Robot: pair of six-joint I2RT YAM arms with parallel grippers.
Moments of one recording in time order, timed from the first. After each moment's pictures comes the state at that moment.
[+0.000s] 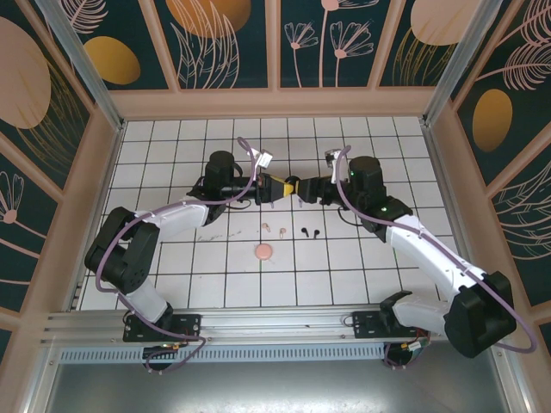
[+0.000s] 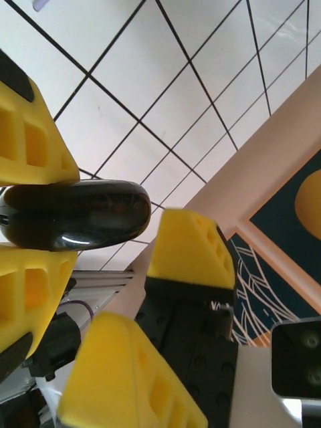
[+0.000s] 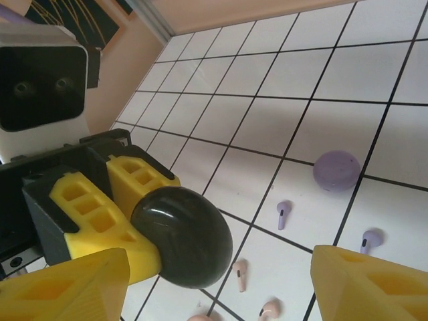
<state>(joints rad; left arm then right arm) -0.54 1.67 0.93 0.53 0.94 -0.58 0.49 1.17 0.84 -0.11 -0.40 0.41</state>
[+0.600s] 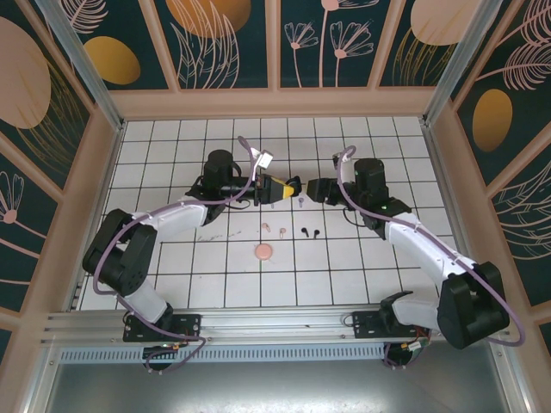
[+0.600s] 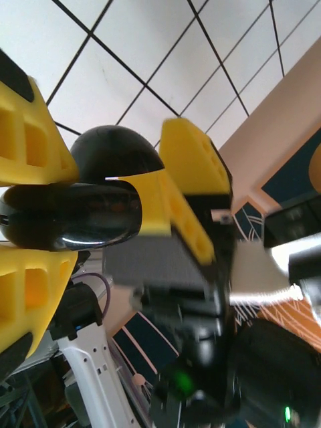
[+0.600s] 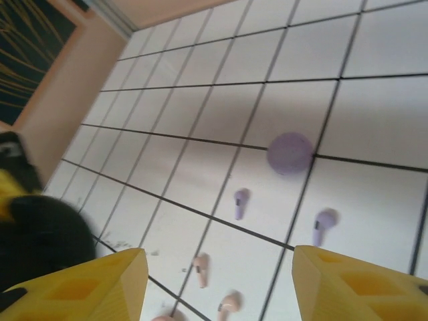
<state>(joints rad) -0.54 1.65 0.94 0.53 1.02 -0.61 0.39 1.23 0.77 -0.05 -0.42 0.41</state>
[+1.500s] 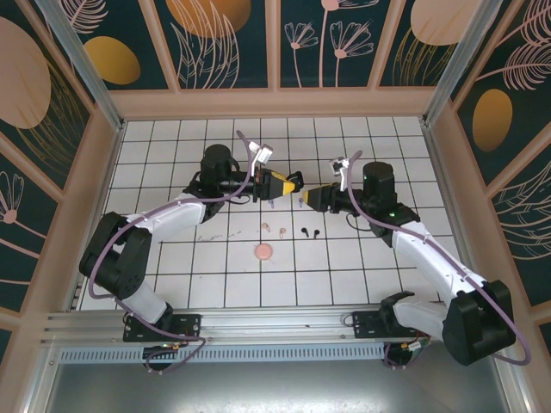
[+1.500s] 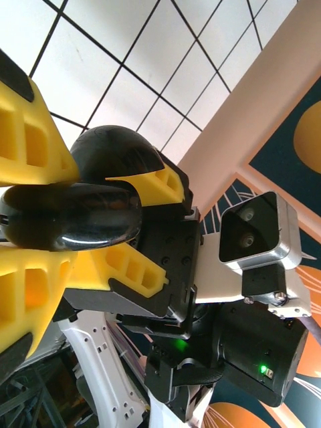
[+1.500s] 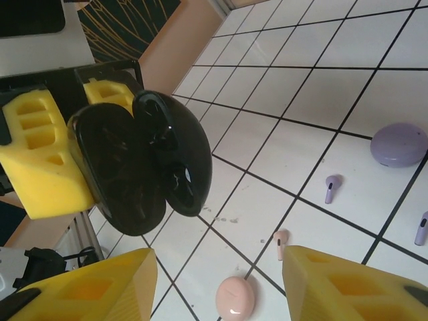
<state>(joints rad) -0.54 1.63 0.98 0.53 1.06 -0.61 0.38 1.13 0.74 -0.04 -0.71 0.40</state>
